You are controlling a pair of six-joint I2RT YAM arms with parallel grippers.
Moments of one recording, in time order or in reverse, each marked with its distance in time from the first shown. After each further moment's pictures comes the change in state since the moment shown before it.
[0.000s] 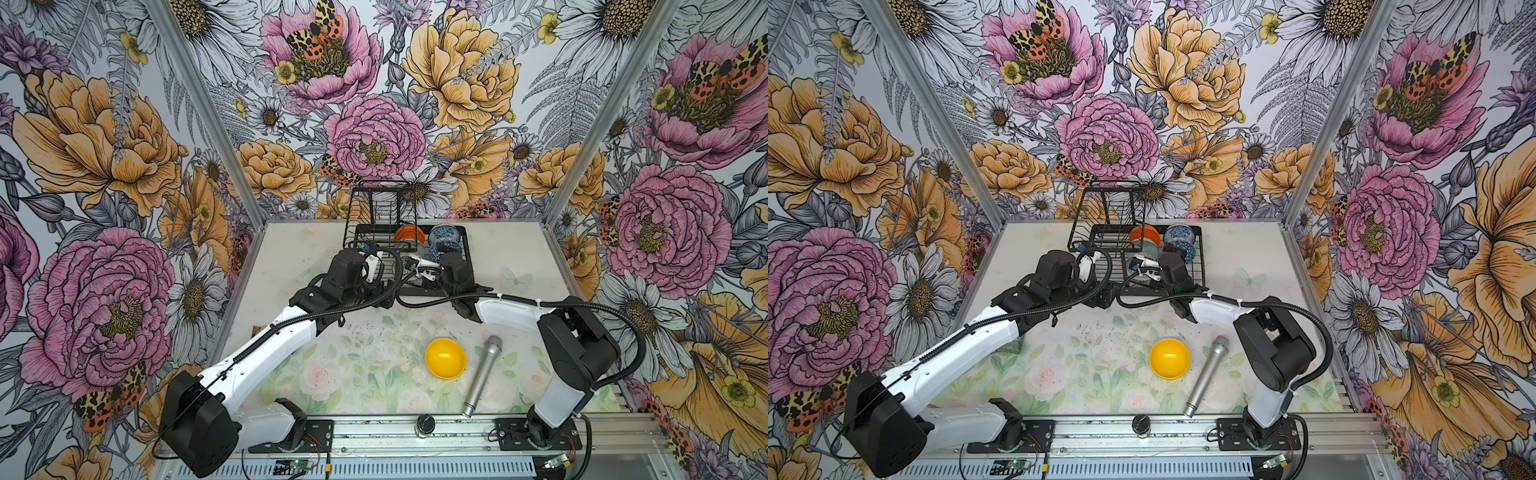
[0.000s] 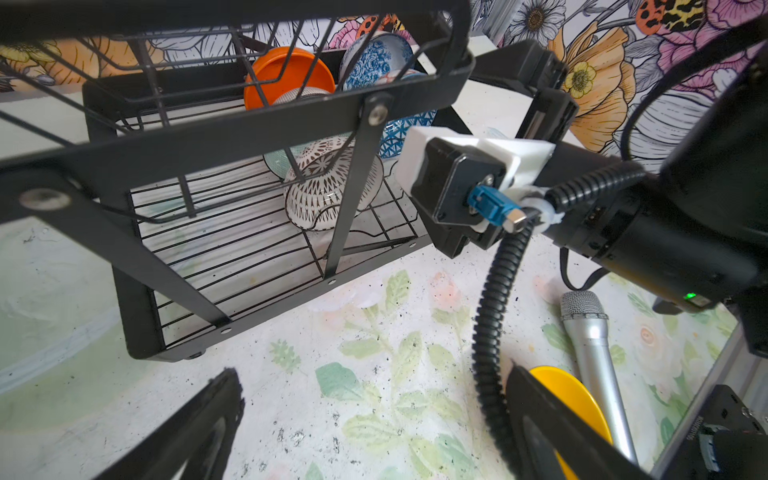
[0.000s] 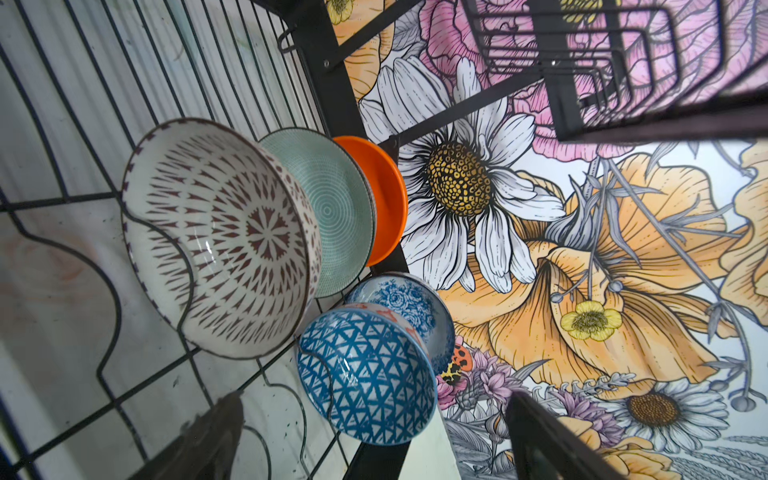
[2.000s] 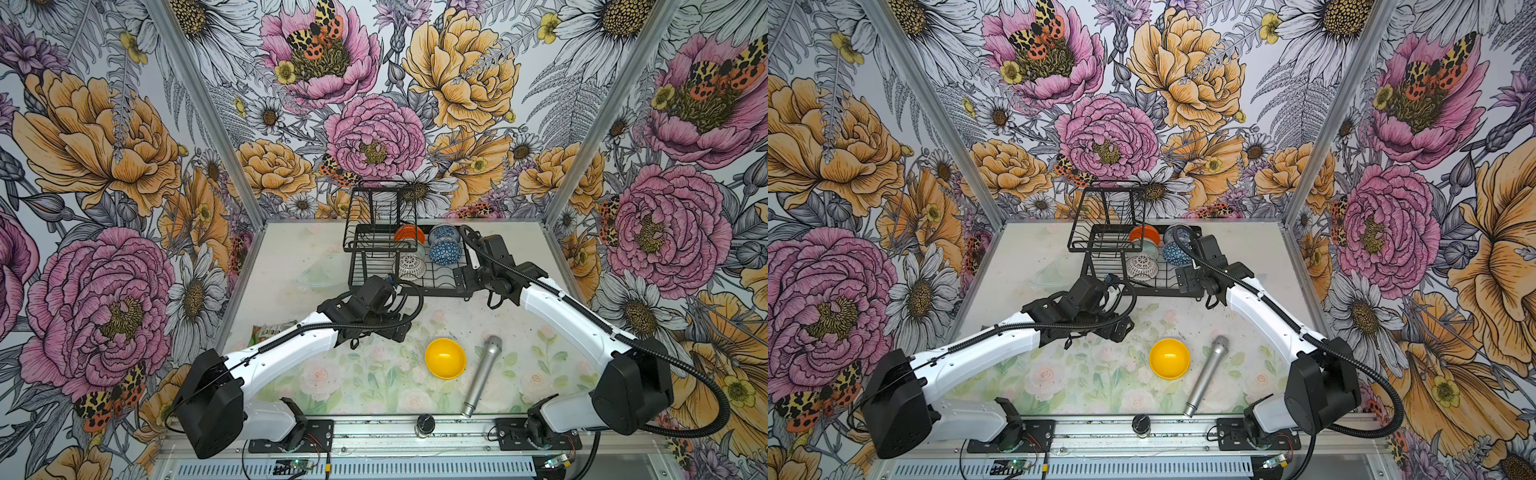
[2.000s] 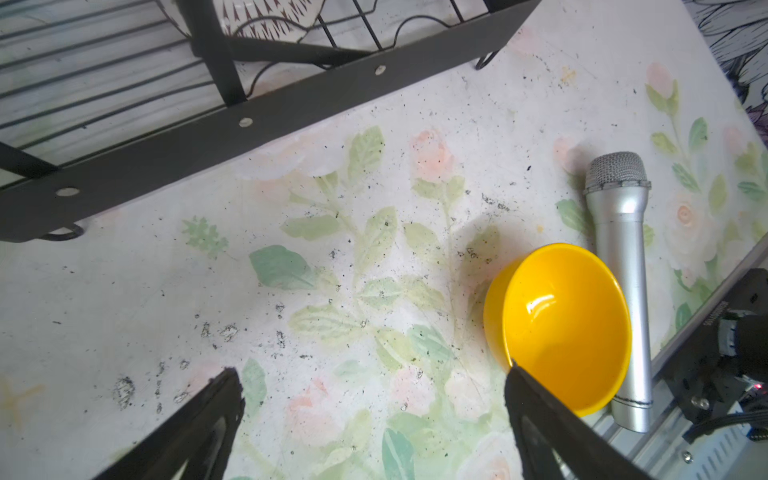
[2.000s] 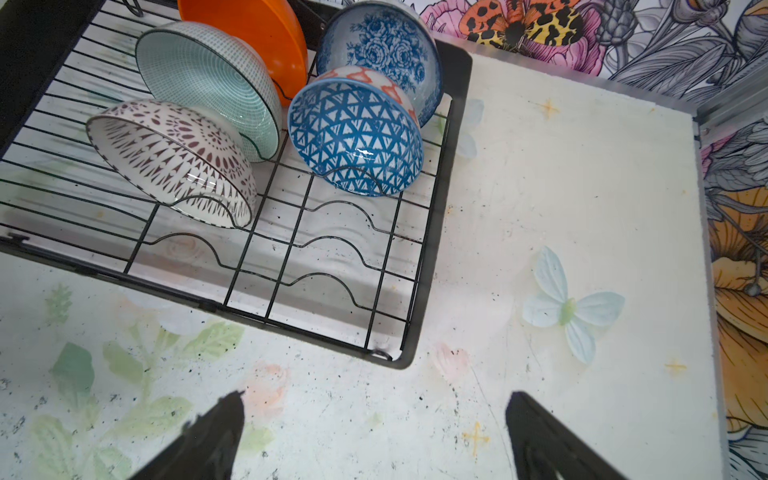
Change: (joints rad) left arm -0.214 0.106 -0.065 -0.143 -0.055 -0.107; right arm -0.167 -0.275 0.207 -0.959 -0.143 1.081
